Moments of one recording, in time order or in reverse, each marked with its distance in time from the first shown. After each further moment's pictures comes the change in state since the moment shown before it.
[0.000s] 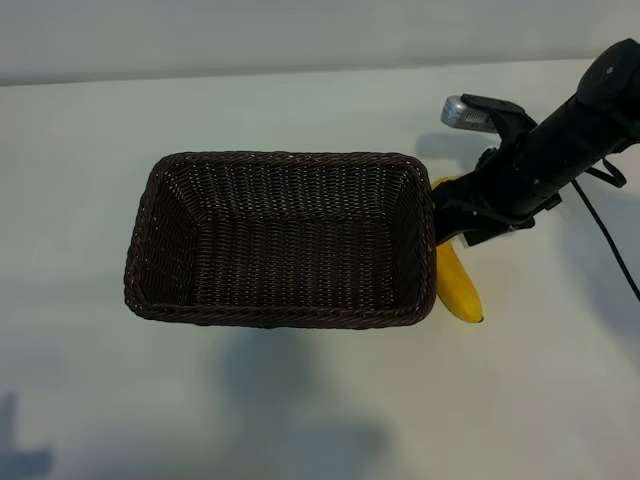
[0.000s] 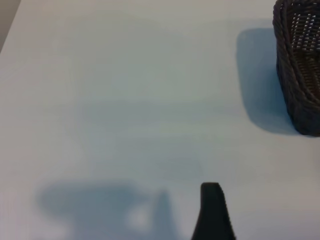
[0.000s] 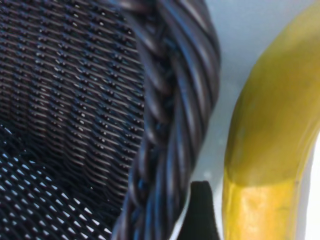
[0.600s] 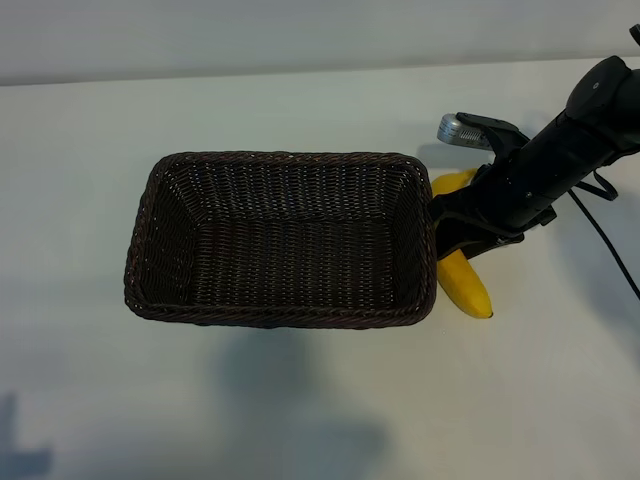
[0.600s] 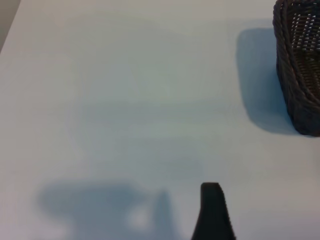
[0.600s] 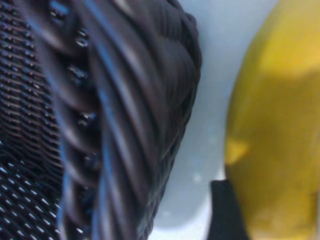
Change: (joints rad) left arm 0.000 0.000 0.000 0.000 0.000 0.000; right arm 0.002 0.043 -0.001 0.005 -0.002 0.008
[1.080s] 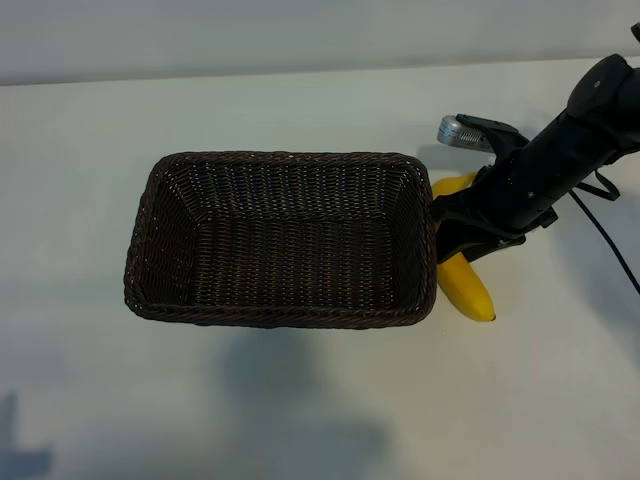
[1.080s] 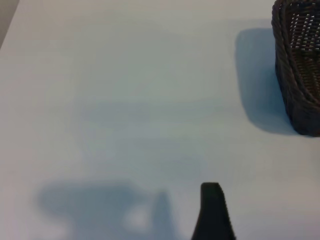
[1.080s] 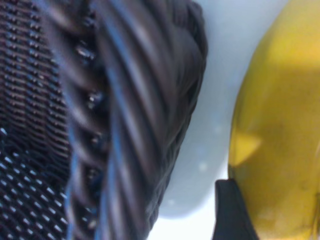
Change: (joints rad) left arm 0.000 0.000 0.000 -0.004 0.000 0.000; right arm -0.001 -0.012 -0.002 -0.006 0.036 0.007
